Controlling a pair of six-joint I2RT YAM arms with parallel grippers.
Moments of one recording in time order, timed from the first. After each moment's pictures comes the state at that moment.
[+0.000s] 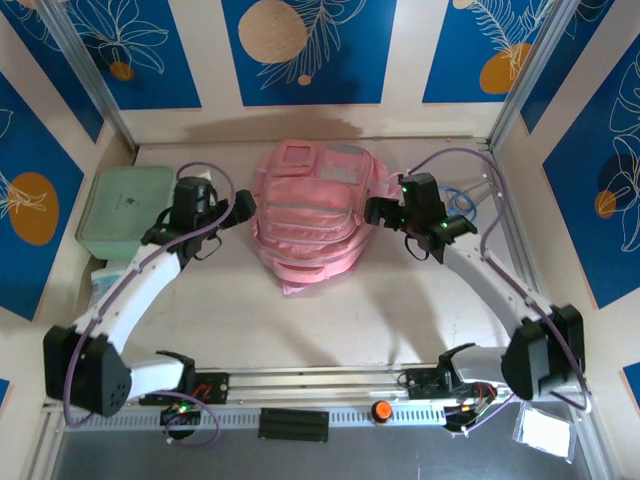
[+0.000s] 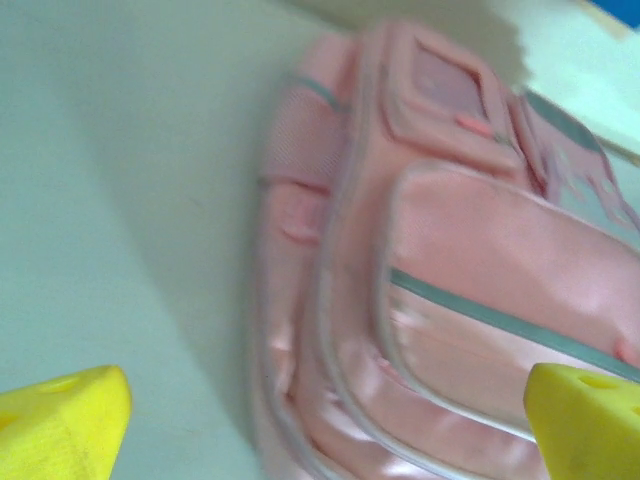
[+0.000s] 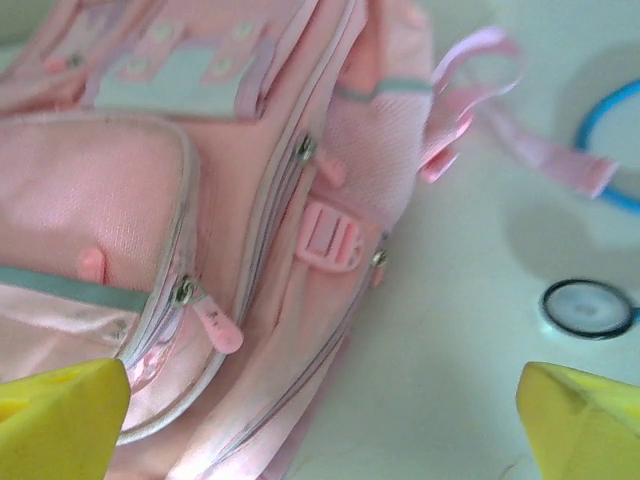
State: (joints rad) left arm -0.28 1.19 0.95 -0.38 -0.07 -0.54; right arm 0.37 1.24 0.98 -0.44 0.12 0.42
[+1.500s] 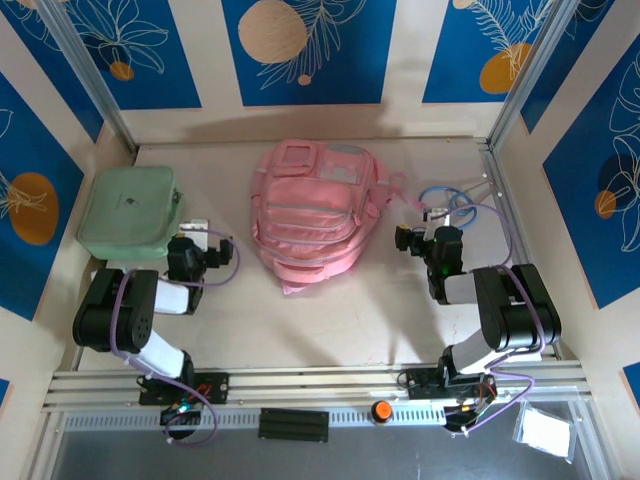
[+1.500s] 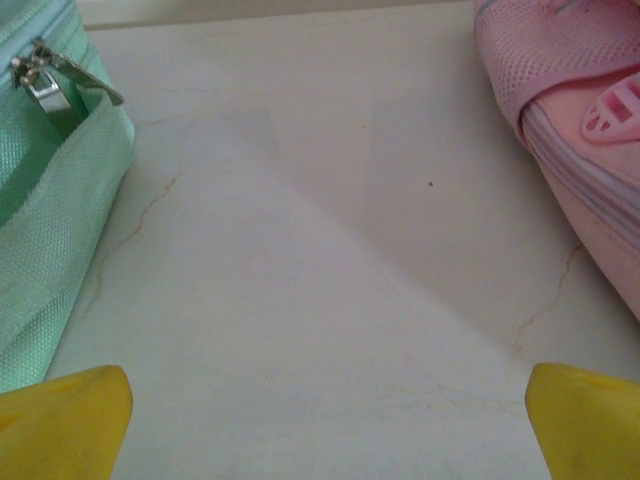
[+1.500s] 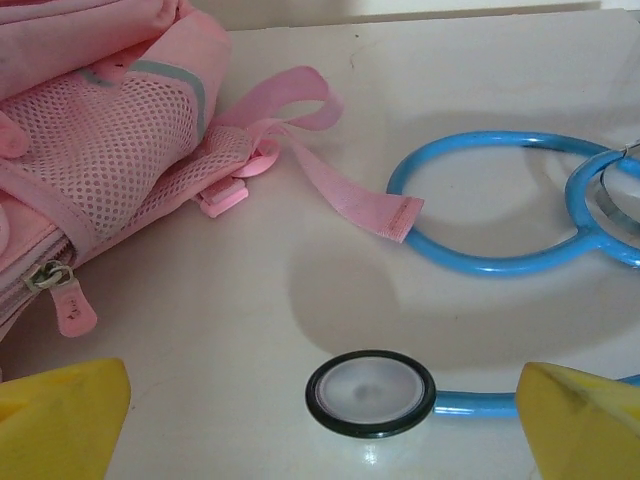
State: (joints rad) left arm -0.05 1.56 0.32 0.86 -0.02 0.03; right arm 0.07 1.52 0.35 0.77 0.02 0.07
